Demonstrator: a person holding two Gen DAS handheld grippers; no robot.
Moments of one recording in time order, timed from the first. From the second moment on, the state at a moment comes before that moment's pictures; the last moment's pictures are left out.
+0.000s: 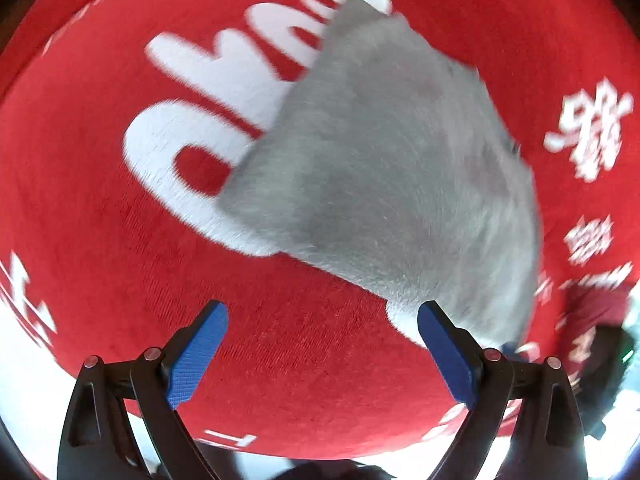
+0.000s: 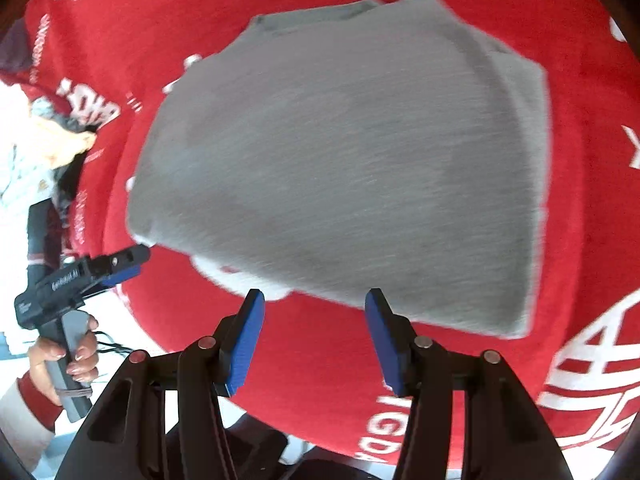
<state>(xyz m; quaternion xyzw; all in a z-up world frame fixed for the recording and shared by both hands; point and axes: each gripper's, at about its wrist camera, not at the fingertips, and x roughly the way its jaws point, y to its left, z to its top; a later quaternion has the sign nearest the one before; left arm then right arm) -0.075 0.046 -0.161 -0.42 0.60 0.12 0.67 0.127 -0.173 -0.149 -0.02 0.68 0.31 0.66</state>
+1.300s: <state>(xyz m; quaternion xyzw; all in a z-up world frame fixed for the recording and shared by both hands) -0.014 0.087 -0.174 -0.49 0.47 0.11 0.73 0.118 -0.099 -0.207 0.26 0.69 0.37 0.56</state>
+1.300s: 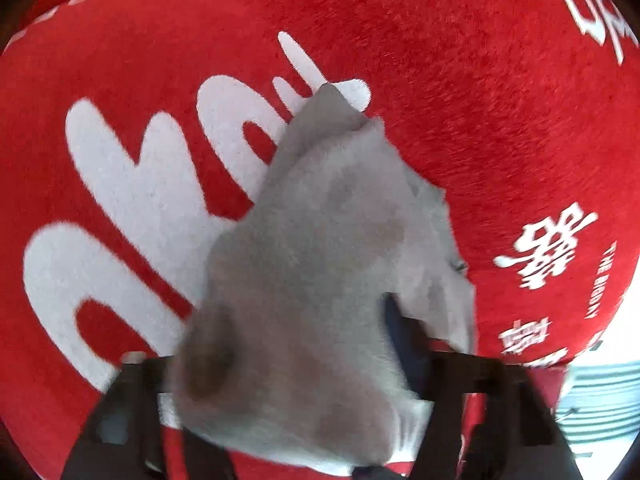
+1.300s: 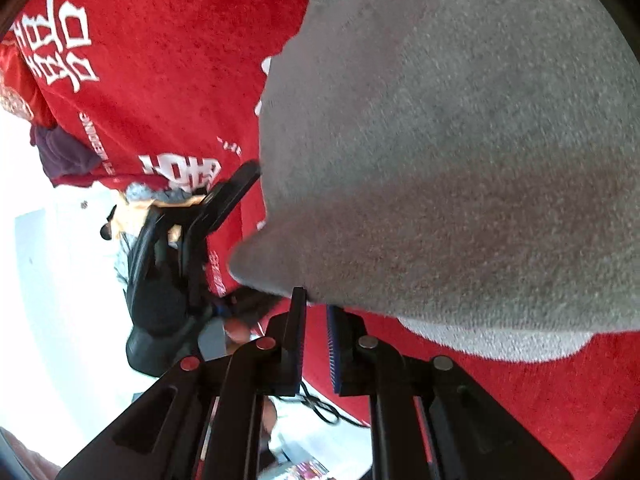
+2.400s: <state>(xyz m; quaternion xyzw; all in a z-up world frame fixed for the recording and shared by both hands) 0.006 -0.022 -0.101 0.04 0.48 0.04 0.88 0.229 0.153 -0.173 -0.30 0.70 0.40 0.51</state>
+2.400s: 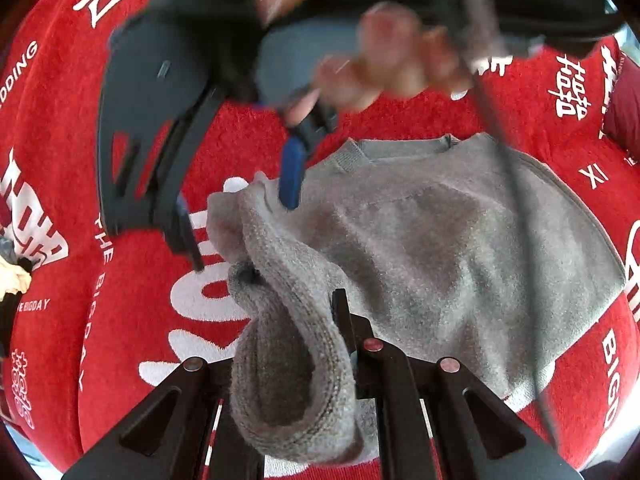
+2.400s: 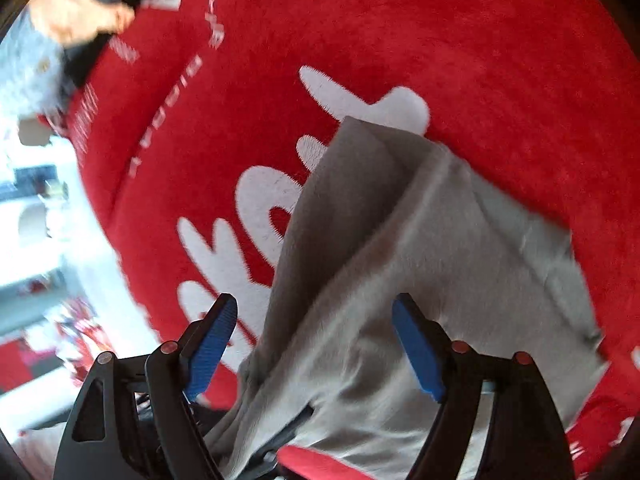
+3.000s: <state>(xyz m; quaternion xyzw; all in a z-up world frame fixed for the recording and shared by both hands) 0.019 -0.036 -0.070 -0.03 0.47 0.00 0.88 0.258 0.089 -0.149 -0.20 0.65 0.43 0.59</state>
